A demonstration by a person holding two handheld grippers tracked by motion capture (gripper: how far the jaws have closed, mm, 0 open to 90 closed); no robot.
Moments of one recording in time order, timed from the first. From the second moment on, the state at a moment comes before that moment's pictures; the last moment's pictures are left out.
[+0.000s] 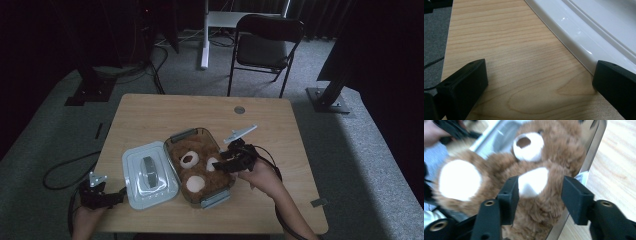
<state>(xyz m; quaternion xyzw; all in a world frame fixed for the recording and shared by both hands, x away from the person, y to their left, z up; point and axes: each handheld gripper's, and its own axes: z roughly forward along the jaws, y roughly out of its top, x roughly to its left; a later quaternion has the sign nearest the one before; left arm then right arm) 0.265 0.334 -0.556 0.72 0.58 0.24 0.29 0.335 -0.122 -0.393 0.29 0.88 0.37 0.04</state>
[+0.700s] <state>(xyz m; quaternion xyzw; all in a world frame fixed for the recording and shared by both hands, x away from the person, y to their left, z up) 0.265 0.334 -0.556 0.72 0.58 0.24 0.29 0.300 -0.065 -0.408 0.19 0.91 0.36 -0.02</state>
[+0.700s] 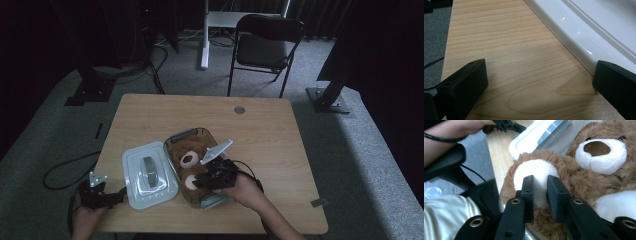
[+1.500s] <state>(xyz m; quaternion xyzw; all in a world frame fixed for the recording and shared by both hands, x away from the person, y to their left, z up) 0.265 0.334 -0.556 0.72 0.58 0.24 0.29 0.337 0.010 -0.450 0.15 0.98 0.14 0.01</state>
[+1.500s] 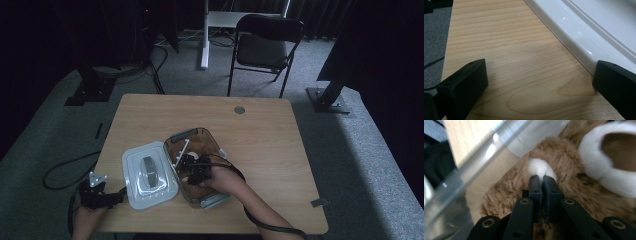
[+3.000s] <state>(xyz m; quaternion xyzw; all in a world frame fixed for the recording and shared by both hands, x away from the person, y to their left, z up) 0.265 0.334 -0.556 0.72 0.58 0.24 0.29 0.368 -0.104 -0.380 0.33 0.86 0.38 0.08</state>
